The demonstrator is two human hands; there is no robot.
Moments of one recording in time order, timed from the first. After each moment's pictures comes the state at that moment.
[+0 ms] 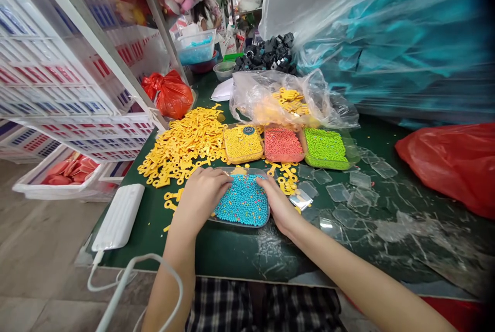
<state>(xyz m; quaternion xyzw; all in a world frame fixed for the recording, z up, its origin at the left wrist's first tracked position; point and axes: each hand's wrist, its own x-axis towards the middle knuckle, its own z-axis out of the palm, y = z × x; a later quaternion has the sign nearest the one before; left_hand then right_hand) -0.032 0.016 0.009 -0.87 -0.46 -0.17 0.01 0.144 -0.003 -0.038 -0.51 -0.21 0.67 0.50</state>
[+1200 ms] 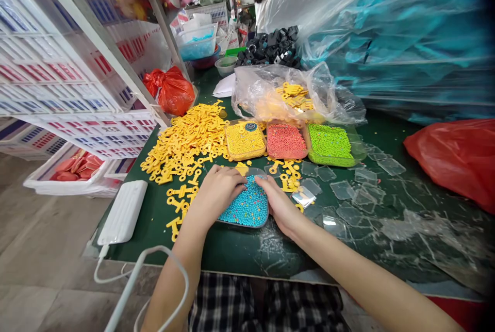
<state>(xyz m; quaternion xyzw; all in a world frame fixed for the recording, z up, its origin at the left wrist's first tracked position) -0.005 0.017 0.017 -0.88 -0.46 -0.01 -0.06 0.141 -0.008 -0.022 -0.51 -0.19 0.71 0.45</state>
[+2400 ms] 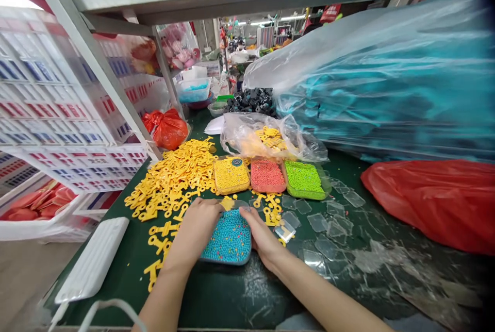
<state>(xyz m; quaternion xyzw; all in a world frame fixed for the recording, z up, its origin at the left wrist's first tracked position) -0.007 0.018 0.031 -0.86 -0.51 0.00 0.00 0.142 -0.007 -0.027 -0.48 -0.22 0.73 0.44</state>
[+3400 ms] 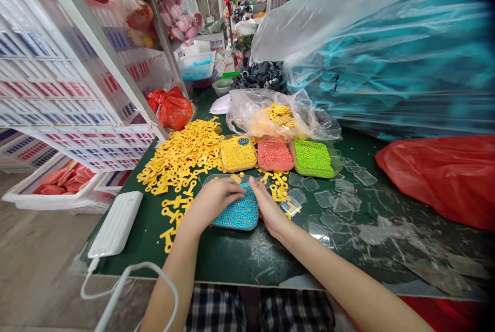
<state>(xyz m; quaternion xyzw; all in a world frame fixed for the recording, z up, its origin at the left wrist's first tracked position) -0.005 0.019 0.025 -0.87 -0.45 -0.12 -0.19 0.144 -0.003 -0.032 -0.46 -0.26 0.69 0.49</state>
